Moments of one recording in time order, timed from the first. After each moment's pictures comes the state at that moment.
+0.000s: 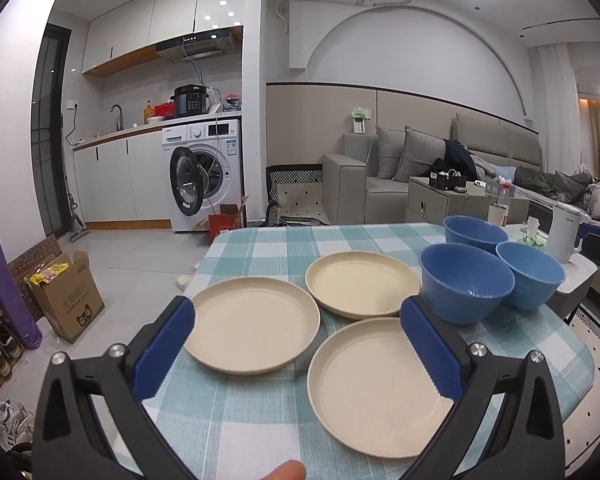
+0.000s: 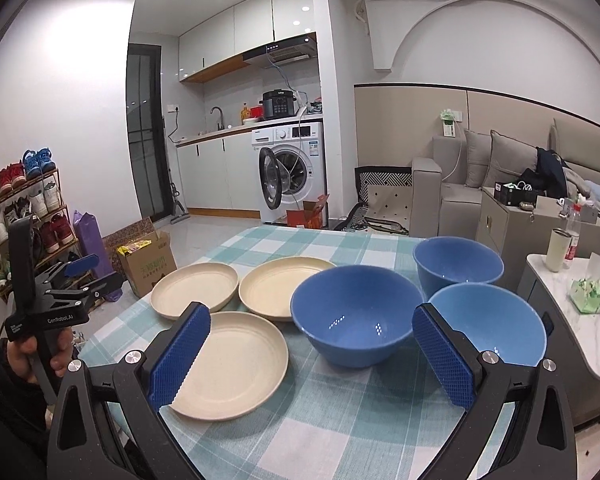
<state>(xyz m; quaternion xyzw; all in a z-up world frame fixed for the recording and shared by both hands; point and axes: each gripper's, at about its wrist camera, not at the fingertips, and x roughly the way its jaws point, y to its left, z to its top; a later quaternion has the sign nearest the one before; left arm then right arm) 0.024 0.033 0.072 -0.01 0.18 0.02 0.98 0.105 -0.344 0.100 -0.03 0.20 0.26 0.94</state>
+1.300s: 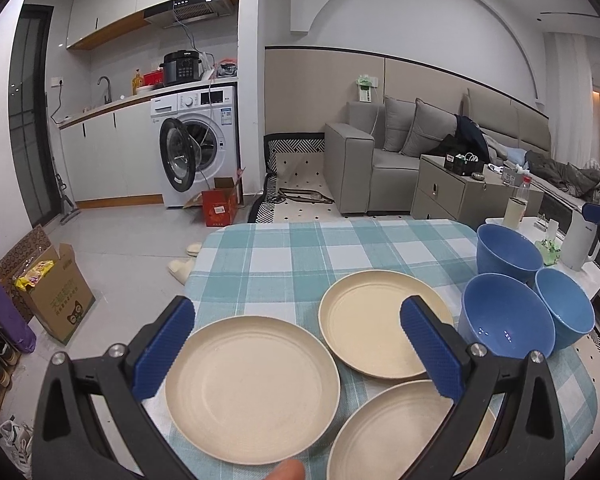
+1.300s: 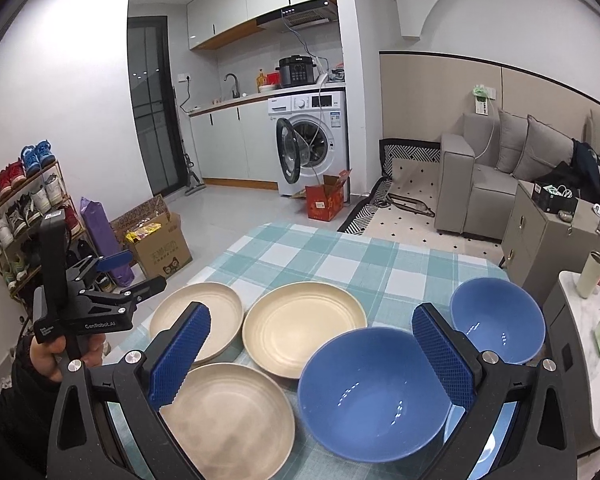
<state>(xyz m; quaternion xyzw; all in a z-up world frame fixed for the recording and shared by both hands) 0.172 0.062 0.098 -0.02 0.25 0.02 0.97 0.243 -0.274 0.164 -0.05 0.28 0.29 0.91</state>
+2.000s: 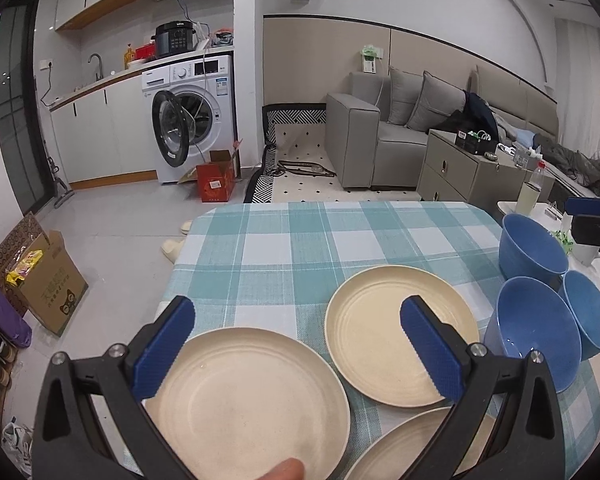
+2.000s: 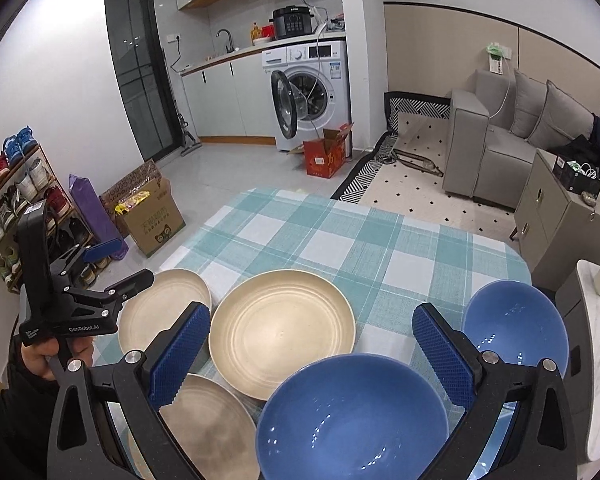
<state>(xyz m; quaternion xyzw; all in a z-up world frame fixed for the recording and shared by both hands) 0.247 0.066 0.075 -0.02 0.31 0.01 0.95 0.362 -0.242 0.140 -0.08 0.36 0.30 0.88</state>
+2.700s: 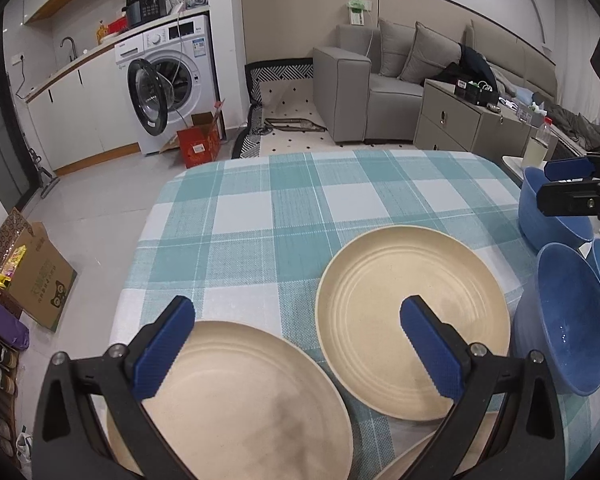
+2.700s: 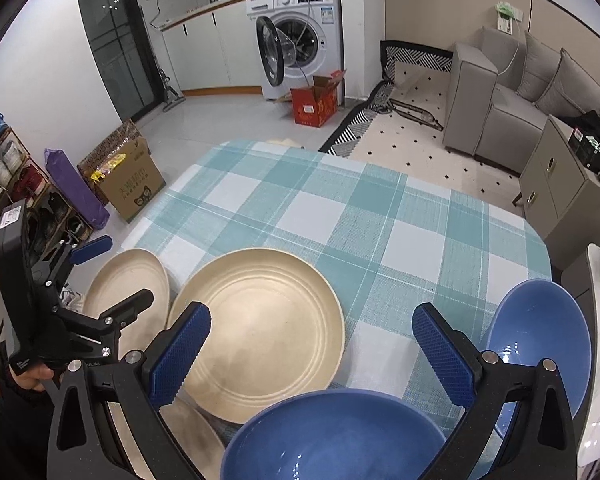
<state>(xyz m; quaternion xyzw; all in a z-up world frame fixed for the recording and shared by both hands) 0.307 0.052 0.025 0.00 0.39 -0.01 0.92 0.446 -0.202 0.080 -0.11 0.46 0.27 0.84</state>
